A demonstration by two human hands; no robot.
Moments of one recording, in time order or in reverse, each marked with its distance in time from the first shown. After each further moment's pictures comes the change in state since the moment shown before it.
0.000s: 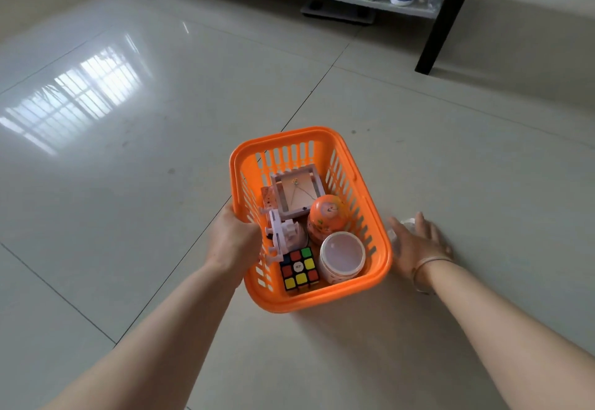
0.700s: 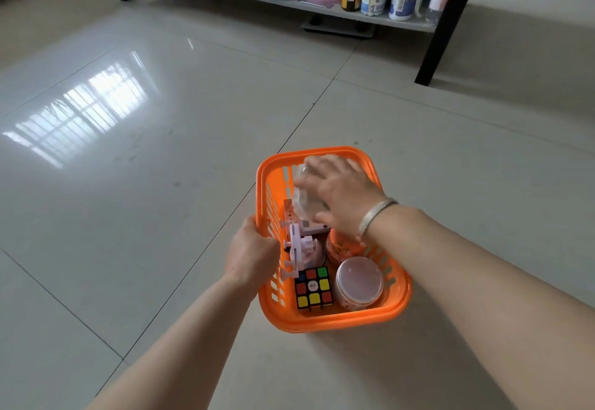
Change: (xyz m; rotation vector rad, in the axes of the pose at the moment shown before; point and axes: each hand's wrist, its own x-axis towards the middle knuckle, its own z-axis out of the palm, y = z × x) left_hand -0.011 0.011 0.008 0.109 -0.071 0.041; right_hand -0.037 -0.134 -0.097 -0.211 0.402 -0.823
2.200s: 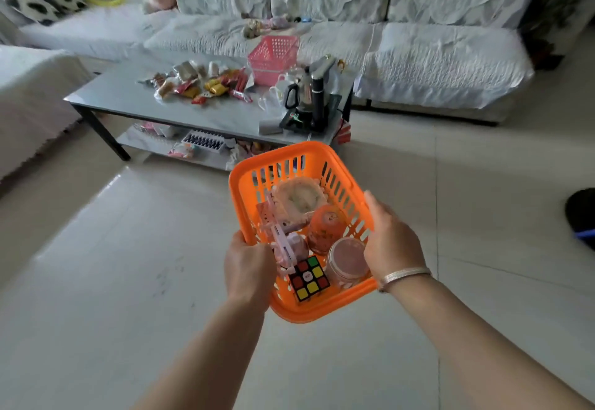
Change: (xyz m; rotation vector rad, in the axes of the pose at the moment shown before) left_hand -0.377 0.487 -0.168 -0.328 0.042 0.078; right_hand -0.207 0.036 -0.611 0.386 0.290 0.791
